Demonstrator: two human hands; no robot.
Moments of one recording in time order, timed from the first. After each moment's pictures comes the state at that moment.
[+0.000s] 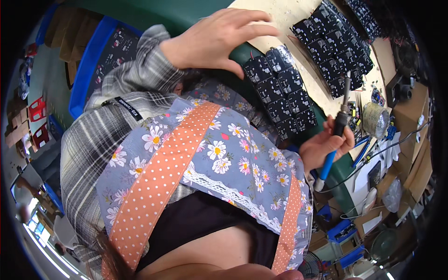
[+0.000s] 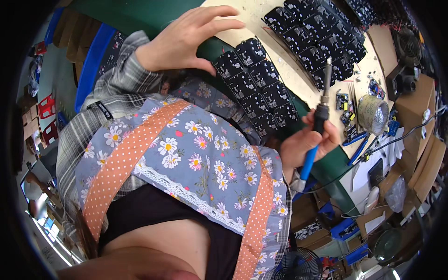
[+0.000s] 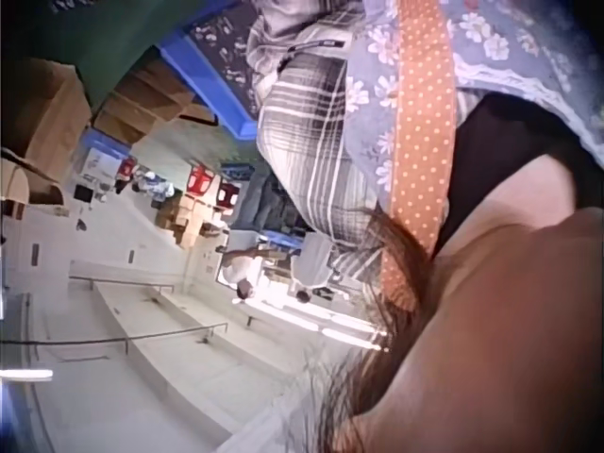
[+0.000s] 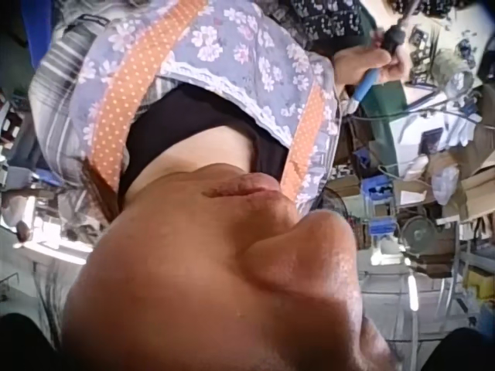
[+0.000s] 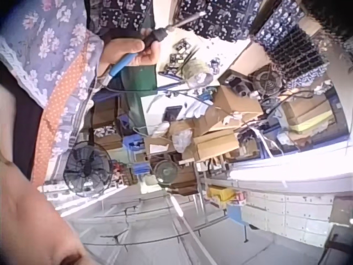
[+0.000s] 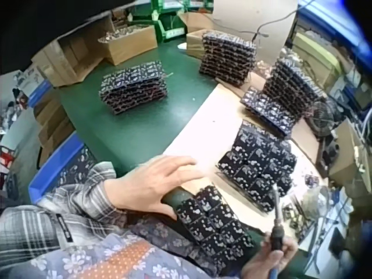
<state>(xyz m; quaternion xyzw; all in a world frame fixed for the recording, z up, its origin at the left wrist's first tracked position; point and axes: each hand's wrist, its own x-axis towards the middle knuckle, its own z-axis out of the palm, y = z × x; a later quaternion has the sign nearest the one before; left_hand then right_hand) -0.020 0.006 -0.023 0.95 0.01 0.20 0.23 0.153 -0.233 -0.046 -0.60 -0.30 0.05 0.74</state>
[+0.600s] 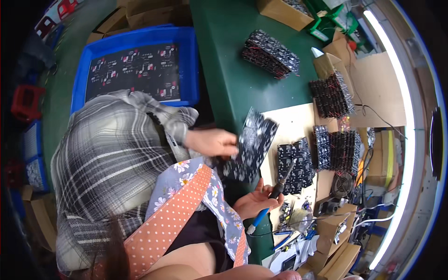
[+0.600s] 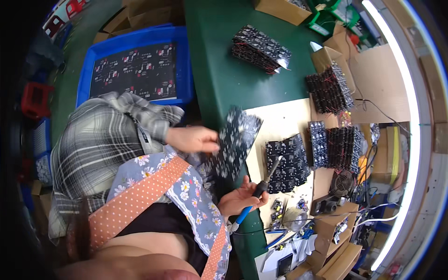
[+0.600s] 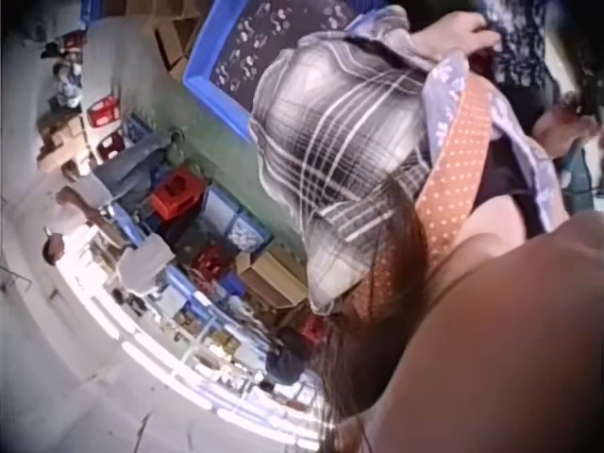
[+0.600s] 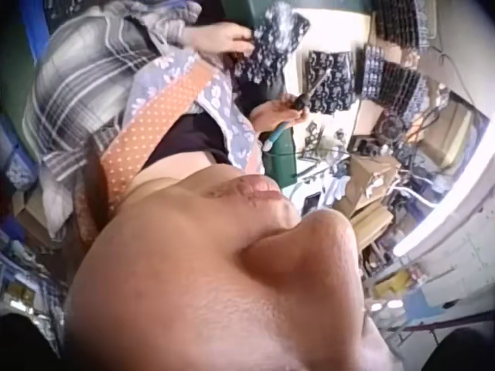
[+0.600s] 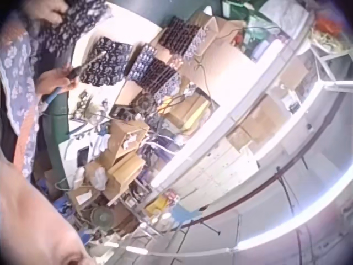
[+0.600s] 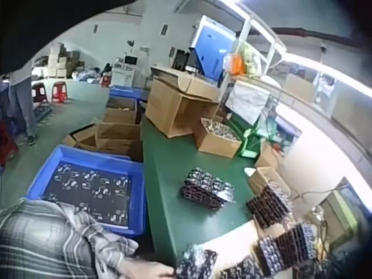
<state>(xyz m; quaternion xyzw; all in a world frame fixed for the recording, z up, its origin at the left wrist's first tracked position) -0.071 -0.081 -0.034 0.70 0.26 0.21 0.64 0.111 -0.199 -0.046 -0.45 -0.28 0.20 0.83</state>
